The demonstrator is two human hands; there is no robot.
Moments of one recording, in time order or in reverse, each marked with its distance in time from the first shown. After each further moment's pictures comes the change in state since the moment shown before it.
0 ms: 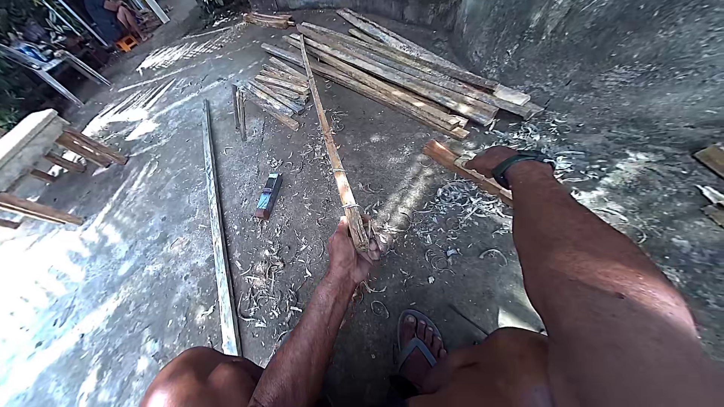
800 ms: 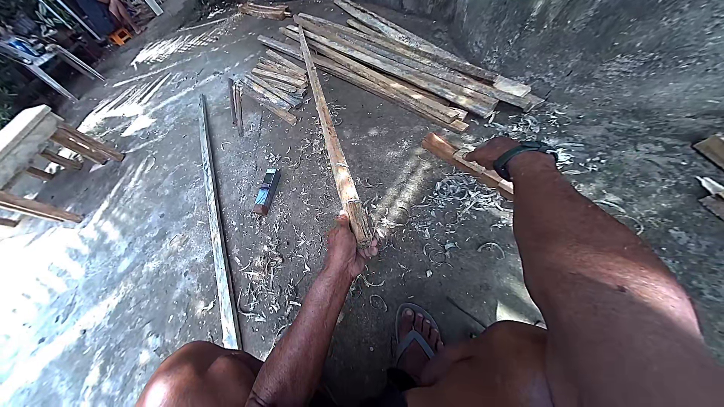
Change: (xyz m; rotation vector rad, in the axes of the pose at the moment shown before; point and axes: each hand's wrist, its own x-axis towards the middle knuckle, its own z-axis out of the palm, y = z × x) left_hand -0.002 0.000 0.005 0.196 0.119 0.022; right_hand 0.009 0.007 0.000 -0.015 0.005 -0.025
